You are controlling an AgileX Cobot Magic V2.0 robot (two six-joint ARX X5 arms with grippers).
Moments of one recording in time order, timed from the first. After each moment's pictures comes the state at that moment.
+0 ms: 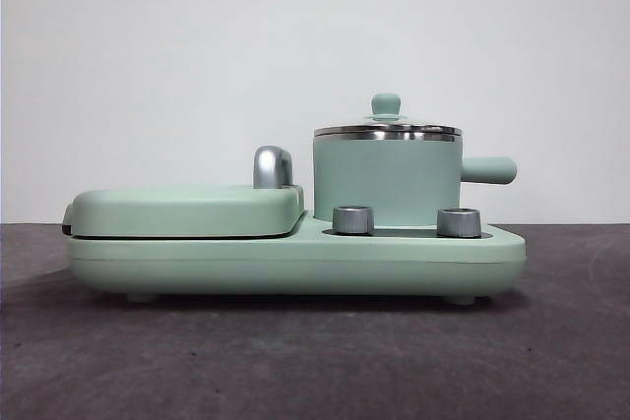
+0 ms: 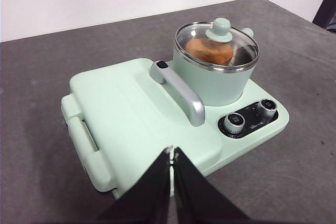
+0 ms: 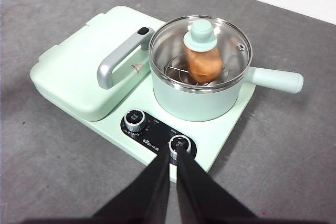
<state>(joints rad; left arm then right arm) -0.21 0.57 0.82 -0.59 0.36 0.06 0.46 0.76 1.05 -0.79 -0.13 0.00</state>
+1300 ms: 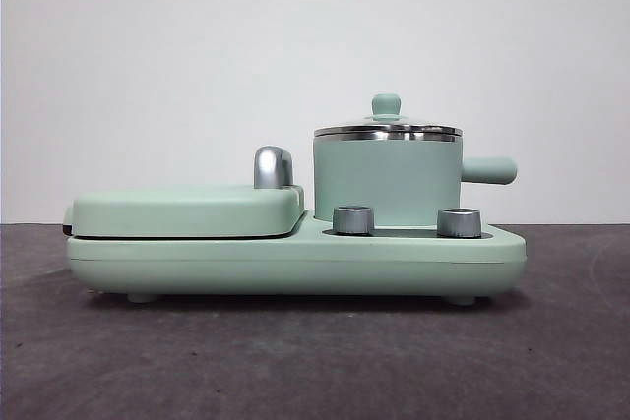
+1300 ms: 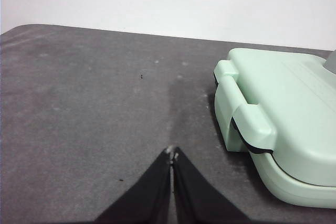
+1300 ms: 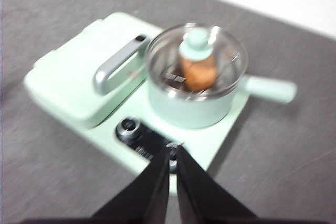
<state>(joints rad) -0.02 0.00 0.03 -0.15 0.03 -0.09 0.44 0.73 1.03 -0.74 -0.10 -0.03</state>
